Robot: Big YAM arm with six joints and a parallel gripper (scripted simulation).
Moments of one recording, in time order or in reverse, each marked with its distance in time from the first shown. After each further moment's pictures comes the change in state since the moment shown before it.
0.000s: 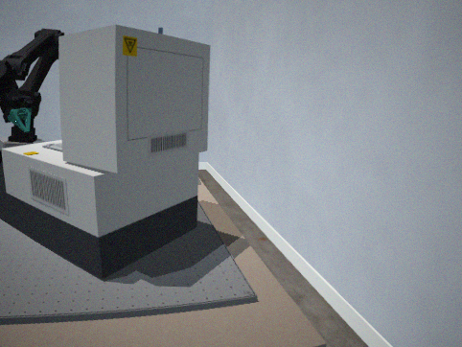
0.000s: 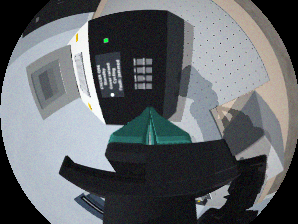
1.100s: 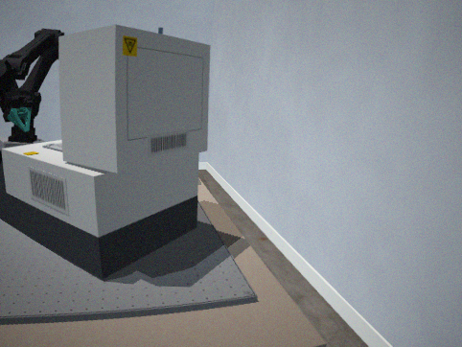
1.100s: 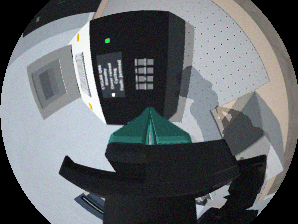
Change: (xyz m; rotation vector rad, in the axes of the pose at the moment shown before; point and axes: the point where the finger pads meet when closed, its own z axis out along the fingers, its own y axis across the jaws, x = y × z) arm -0.001 0.002 -0.001 -0.003 -0.002 -0.002
